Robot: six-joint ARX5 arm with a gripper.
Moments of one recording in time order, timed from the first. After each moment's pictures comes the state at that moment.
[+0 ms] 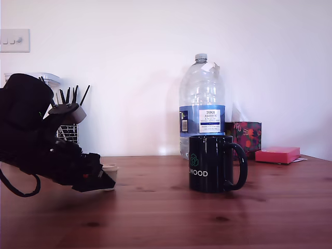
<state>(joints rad) -0.35 1.93 0.63 0.80 0.32 0.17</state>
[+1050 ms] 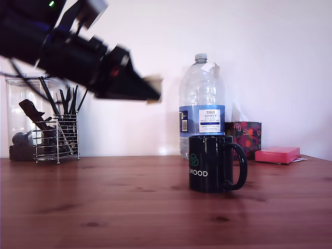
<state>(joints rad) -0.57 1.45 0.73 0.39 0.44 0.16</state>
